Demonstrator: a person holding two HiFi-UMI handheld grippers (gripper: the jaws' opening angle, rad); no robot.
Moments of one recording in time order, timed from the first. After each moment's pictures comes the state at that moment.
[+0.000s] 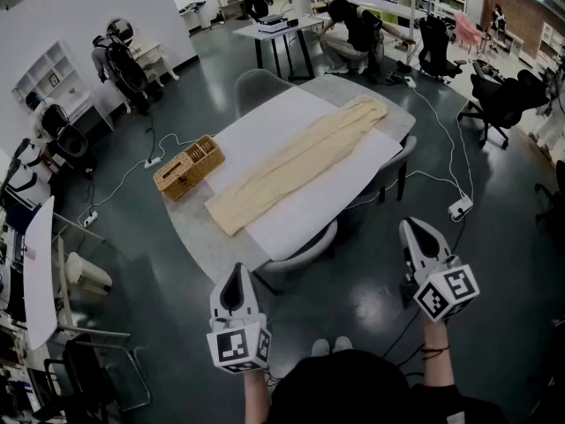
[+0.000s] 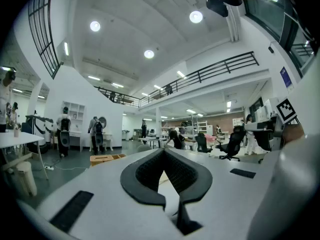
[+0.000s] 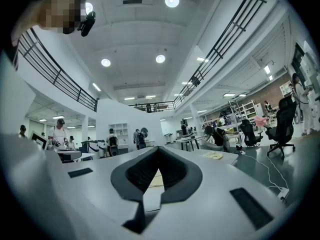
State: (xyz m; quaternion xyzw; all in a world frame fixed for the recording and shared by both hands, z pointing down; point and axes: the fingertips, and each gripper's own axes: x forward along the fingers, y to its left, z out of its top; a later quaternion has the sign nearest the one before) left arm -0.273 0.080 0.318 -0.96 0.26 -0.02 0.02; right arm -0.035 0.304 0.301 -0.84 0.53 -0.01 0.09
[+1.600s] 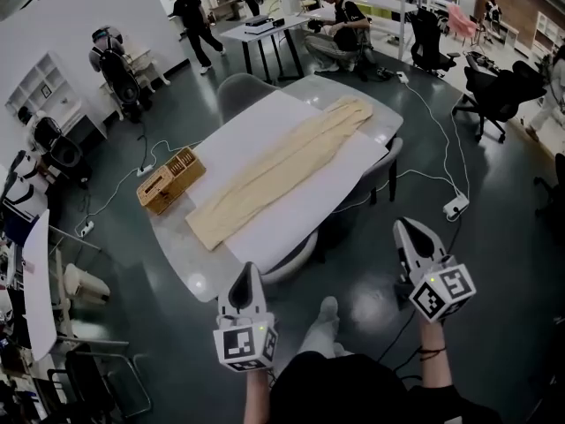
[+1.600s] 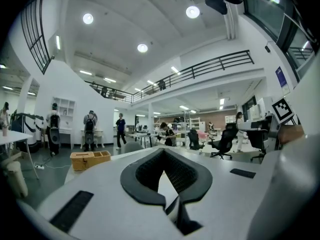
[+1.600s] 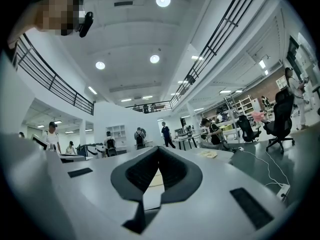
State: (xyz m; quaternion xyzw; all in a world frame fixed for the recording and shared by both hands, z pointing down) left arm -0.171 0.121 0.334 -0.97 0.22 -0.05 0.02; right arm 0.042 0.329 0.315 -0.84 0.53 -0.03 0.11
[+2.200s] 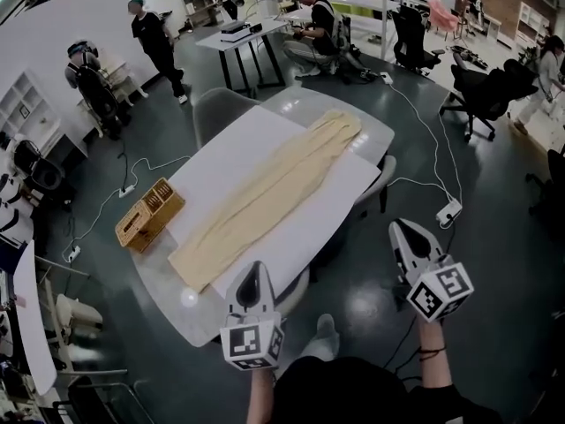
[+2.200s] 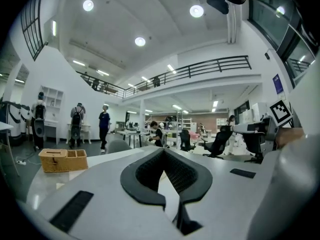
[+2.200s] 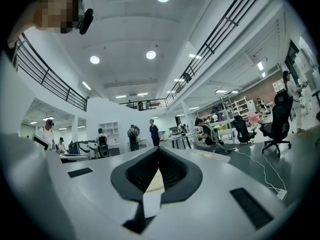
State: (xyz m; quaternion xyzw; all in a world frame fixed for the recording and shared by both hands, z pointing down) left arm -0.030 0.069 0.349 -0.98 0.17 -0.05 0.00; right arm 0.152 0.275 0.327 -0.86 0.50 -0.04 0.10
